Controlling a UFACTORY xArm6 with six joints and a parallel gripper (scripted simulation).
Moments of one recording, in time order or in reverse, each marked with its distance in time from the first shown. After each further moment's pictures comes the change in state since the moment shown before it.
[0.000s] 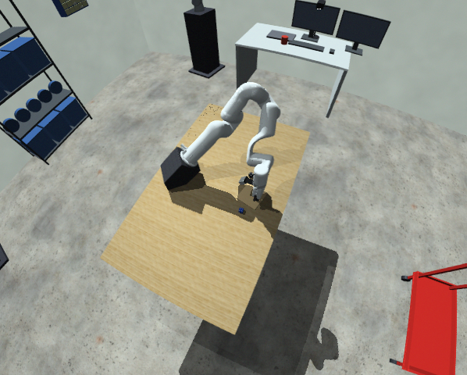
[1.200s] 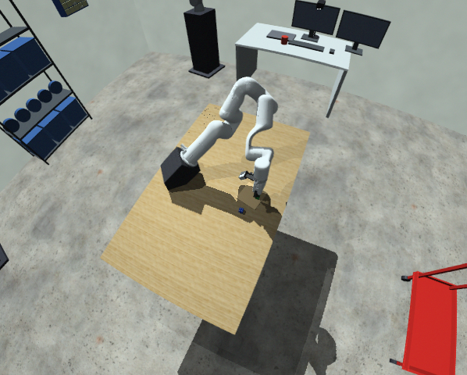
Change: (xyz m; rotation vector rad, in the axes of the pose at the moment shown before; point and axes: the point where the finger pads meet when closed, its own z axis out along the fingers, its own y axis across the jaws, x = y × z) arm 0.000 -0.001 -0.054 0.001 0.000 0.001
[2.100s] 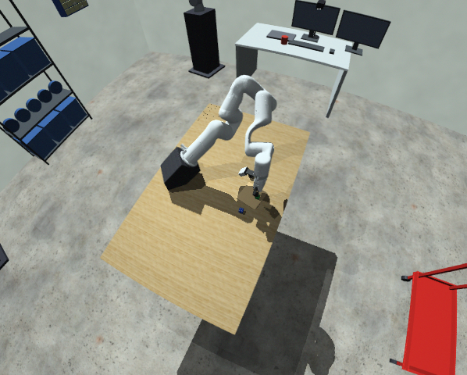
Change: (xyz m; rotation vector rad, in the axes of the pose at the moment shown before) arm 0.000 0.001 -0.036 -0.002 0.000 -0.001
